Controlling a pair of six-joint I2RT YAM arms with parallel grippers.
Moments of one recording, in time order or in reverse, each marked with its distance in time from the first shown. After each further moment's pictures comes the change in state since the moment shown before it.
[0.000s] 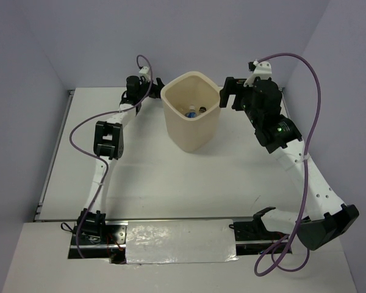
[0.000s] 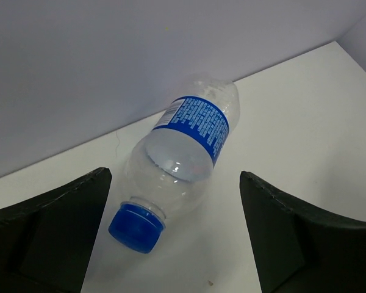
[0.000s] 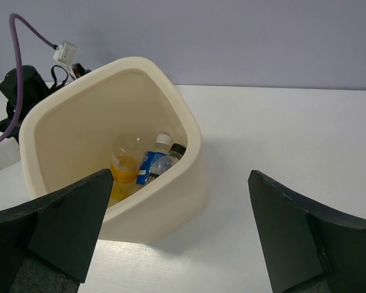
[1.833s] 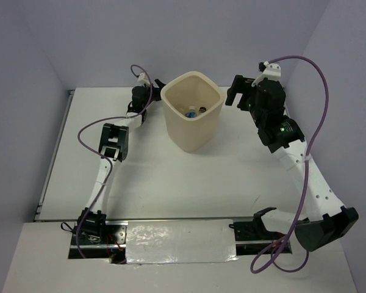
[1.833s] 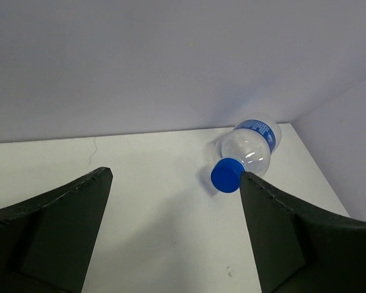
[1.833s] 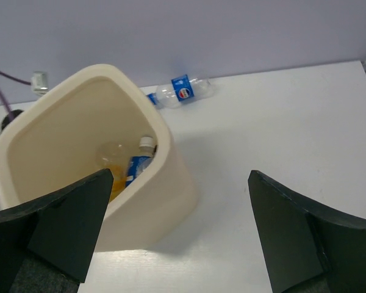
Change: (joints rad) left arm -0.047 0.082 -0.067 0.335 -0.186 -0.410; right arm -0.041 -0.019 -0.016 -0.018 0.058 0.079
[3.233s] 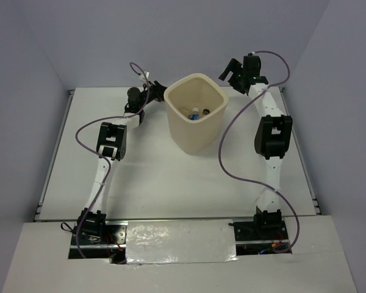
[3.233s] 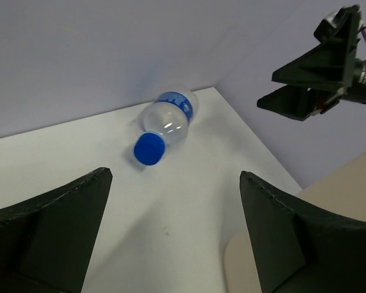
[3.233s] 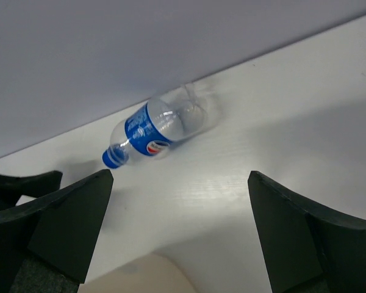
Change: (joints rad) left arm 0.018 -0.029 -0.056 0.214 0.319 -0.109; right arm -0.316 1.146 0.785 0.010 -0.428 0.316
